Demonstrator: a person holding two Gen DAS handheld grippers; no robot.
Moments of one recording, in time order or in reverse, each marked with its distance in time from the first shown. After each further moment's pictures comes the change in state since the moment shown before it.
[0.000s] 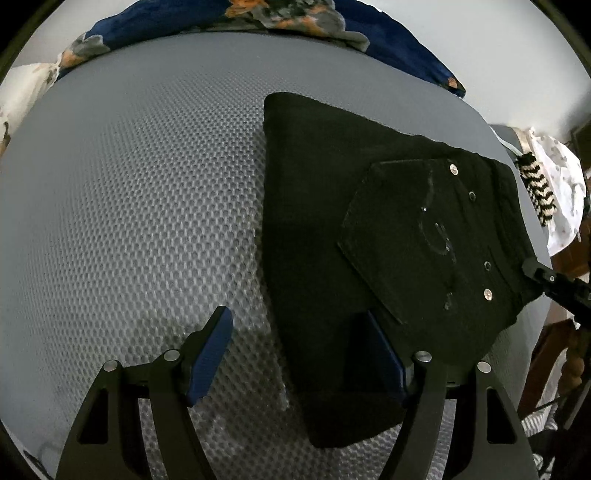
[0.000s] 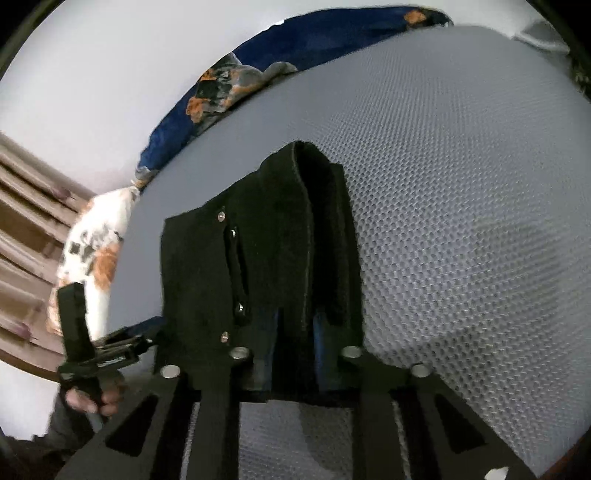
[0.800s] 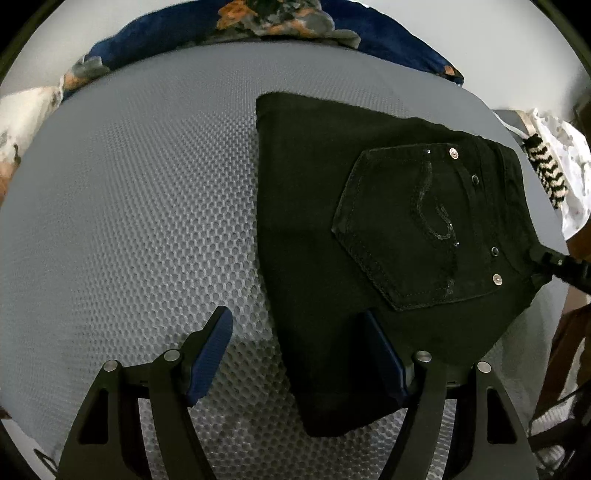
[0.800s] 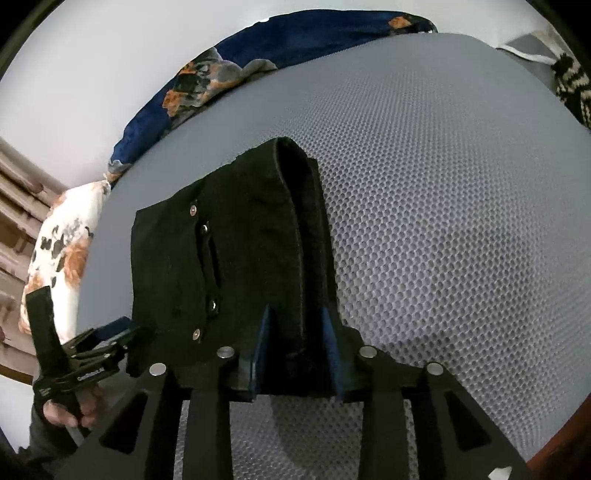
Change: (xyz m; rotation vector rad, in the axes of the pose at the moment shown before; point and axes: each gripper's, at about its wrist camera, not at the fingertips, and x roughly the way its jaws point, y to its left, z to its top) left arm 0.005 -0.040 -0.004 0.069 -0.030 0.107; right arm 0.000 0.000 -0.003 -0.003 0.009 -0.130
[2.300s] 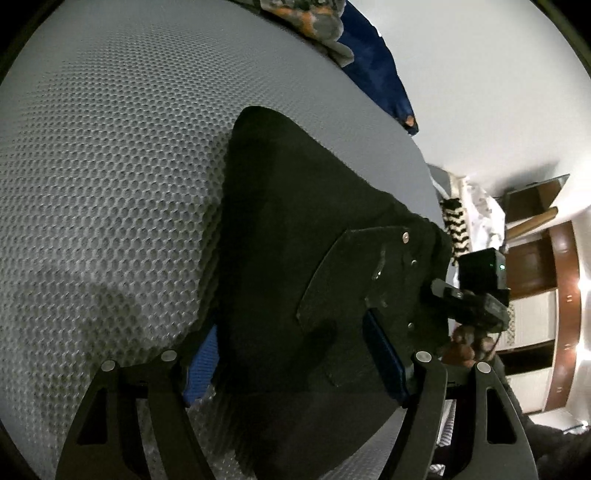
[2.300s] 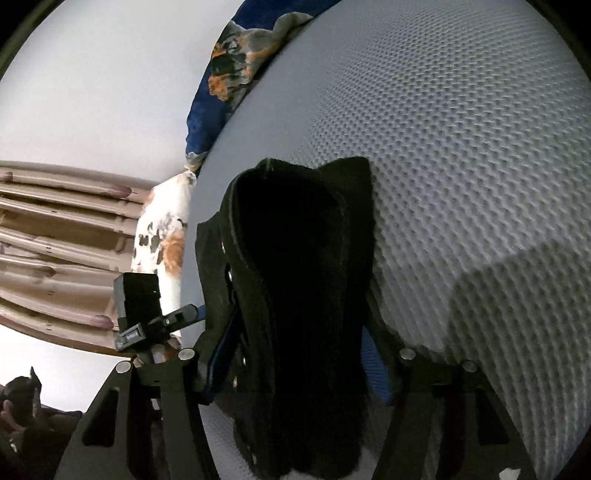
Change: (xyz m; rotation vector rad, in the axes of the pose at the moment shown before) left arm 0.031 0.061 0.040 -0.267 0.079 -0.564; right arm 0.073 -0.052 0.061 0.076 0.237 0.553
